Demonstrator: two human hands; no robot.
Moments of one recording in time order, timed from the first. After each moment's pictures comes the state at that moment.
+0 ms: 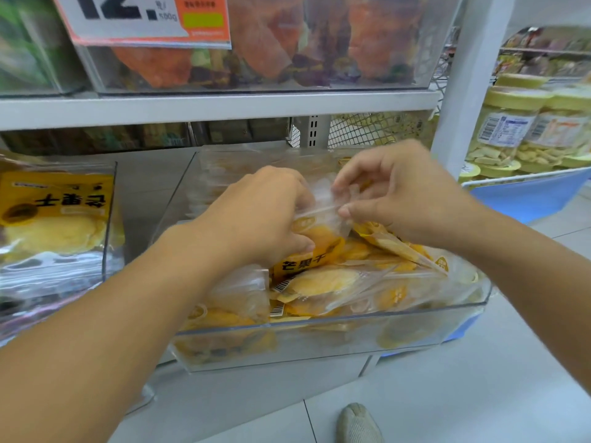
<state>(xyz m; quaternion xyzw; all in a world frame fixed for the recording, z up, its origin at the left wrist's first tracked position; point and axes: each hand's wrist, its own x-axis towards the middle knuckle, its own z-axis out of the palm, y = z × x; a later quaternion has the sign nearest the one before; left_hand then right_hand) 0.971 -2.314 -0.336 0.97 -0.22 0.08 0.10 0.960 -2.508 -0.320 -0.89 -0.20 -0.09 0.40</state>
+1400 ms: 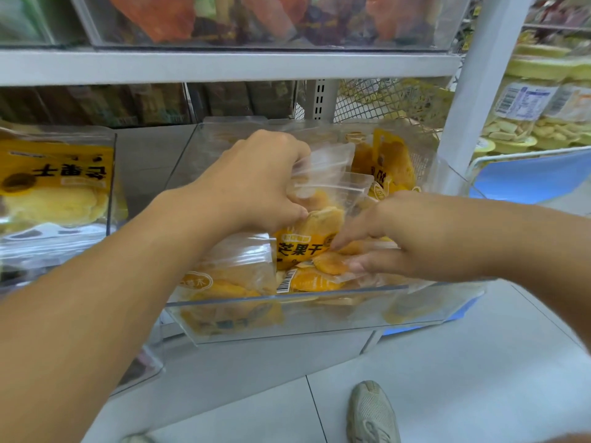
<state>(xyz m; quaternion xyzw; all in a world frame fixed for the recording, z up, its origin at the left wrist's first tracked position) 0.976 -2.303 -0.339 0.95 -0.25 0.12 0.14 0.930 -2.508 -0.327 -0.94 -0.31 0.14 -0.01</state>
